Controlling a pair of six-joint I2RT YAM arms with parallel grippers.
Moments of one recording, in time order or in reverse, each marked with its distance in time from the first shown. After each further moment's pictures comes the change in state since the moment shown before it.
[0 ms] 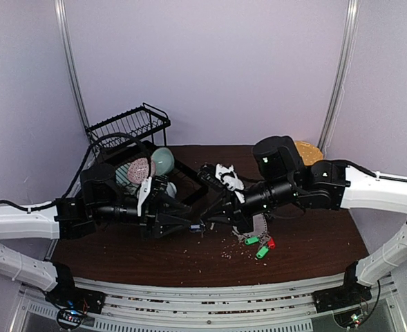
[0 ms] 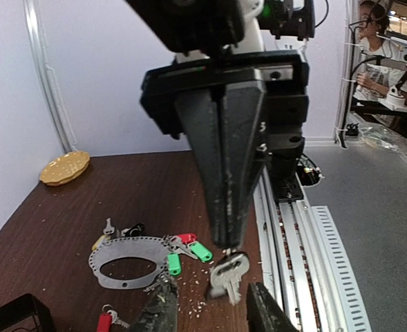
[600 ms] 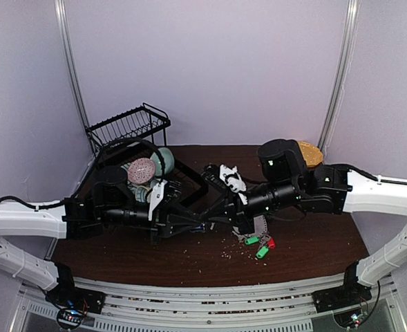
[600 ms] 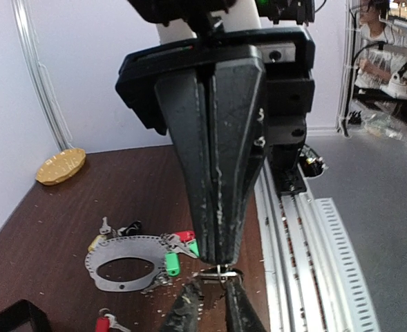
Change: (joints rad) left arm -0.067 0.084 0.045 0.001 -0.052 0.039; right arm 0.002 -0.034 -0.064 0.090 -0.007 -0.013
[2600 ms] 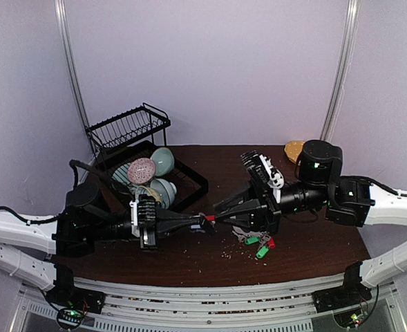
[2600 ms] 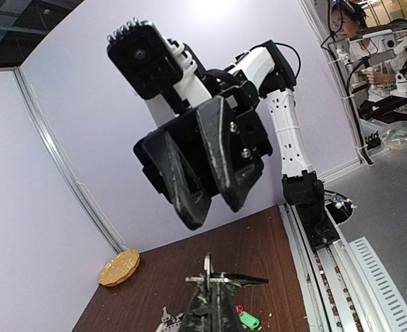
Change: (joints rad) left arm -0.186 -0.104 -0.113 0.344 -0.196 0.237; right arm 0.003 -0.200 -0.193 0.362 -0.213 0.082
